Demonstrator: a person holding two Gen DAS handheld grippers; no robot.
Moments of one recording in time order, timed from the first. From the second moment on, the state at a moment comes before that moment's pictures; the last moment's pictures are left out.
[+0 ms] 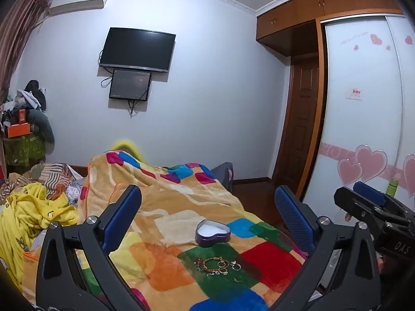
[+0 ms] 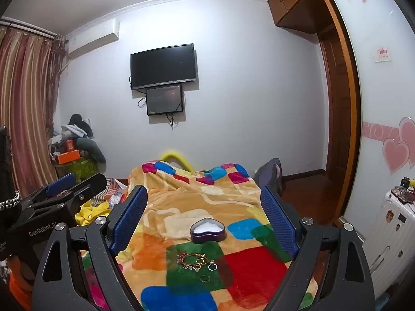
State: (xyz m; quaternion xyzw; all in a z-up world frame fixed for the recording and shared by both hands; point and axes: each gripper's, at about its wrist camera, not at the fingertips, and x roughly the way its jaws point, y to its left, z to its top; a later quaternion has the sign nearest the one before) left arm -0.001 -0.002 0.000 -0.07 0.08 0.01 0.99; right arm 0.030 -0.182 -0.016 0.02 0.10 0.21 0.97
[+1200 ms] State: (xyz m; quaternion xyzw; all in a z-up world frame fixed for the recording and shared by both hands) left arm 0.006 -0.002 -0.009 -0.06 0.11 0.02 0.99; right arm 0.037 -0.183 -0.029 0.02 0.12 0.20 0.97
